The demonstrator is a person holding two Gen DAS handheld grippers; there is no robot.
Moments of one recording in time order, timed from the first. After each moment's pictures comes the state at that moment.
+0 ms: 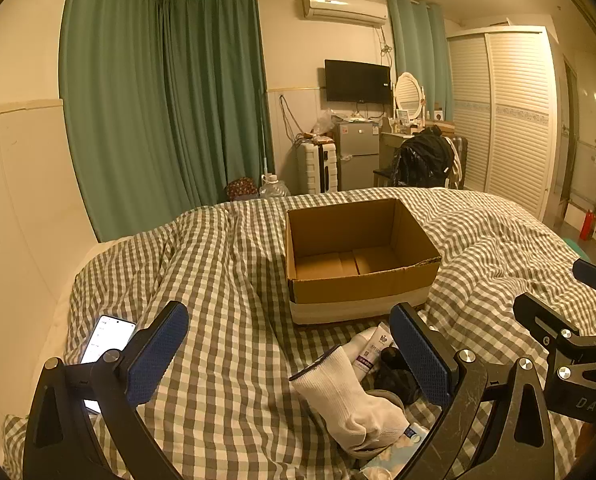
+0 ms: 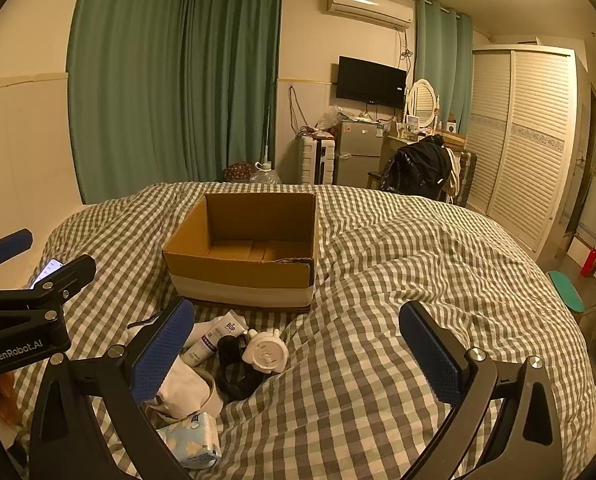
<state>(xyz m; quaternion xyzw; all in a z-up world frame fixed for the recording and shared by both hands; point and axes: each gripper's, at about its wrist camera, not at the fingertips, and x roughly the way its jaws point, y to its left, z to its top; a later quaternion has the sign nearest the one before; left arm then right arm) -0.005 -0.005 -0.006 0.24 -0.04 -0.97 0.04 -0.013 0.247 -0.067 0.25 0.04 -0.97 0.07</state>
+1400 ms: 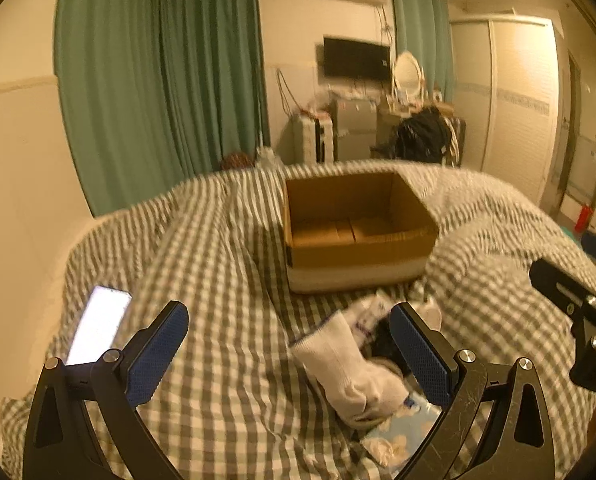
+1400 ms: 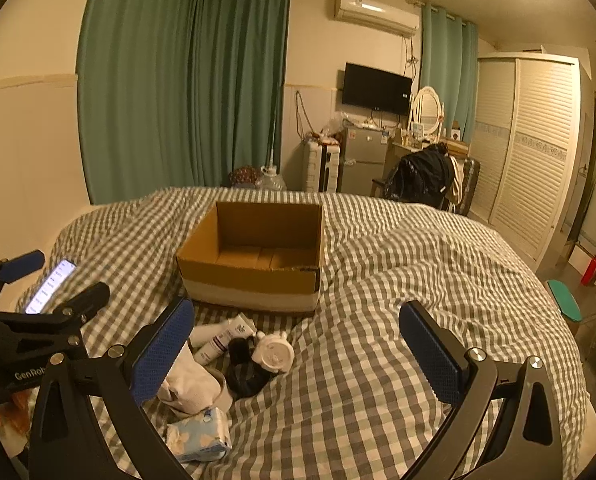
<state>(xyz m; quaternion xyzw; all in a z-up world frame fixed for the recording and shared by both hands) -0.007 -0.014 -0.026 0.31 -0.02 -0.95 0.02 0.002 0.241 -0.054 0.24 0.05 -0.97 0.08</state>
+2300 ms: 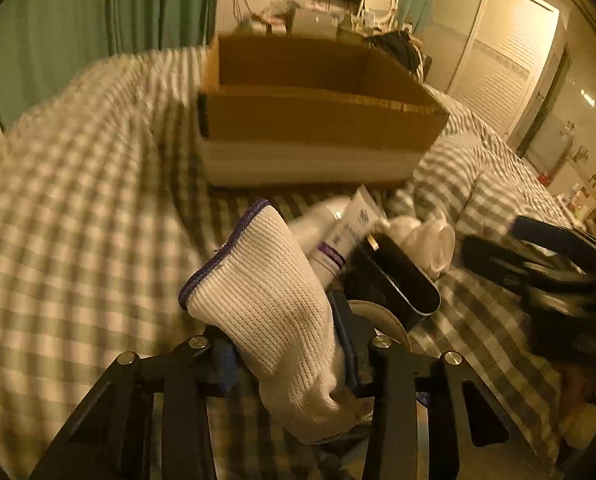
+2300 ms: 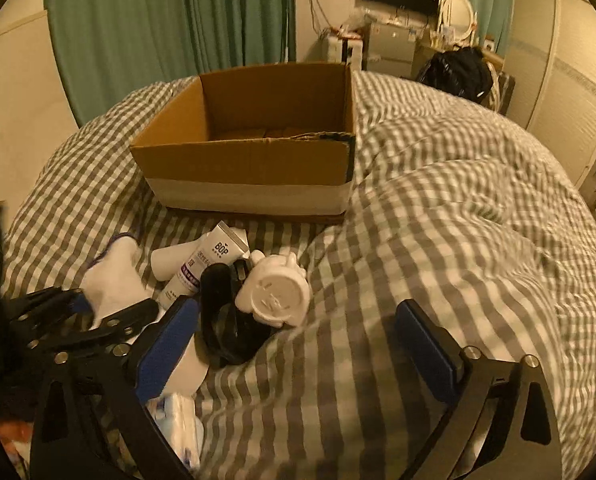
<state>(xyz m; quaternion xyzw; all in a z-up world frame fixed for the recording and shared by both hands) -0.083 -0.007 -0.132 0.44 0.02 -0.90 -0.08 -0.107 0.233 -0.166 0.43 0.04 -0.90 0.11</state>
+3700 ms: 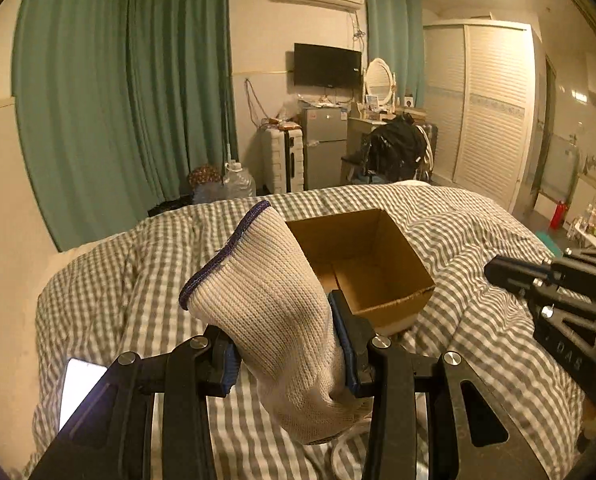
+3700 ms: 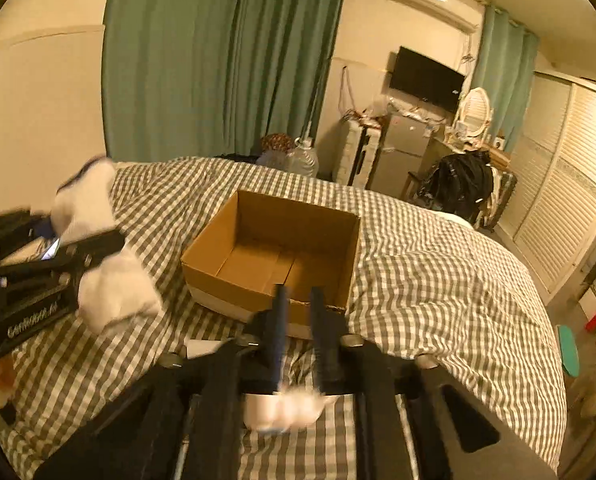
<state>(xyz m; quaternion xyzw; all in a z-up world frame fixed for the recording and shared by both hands) -0.095 -0.028 0.019 0.29 -0.02 -0.96 -0.04 -0.094 0.198 -0.029 0.30 0.13 -0.93 0.14</state>
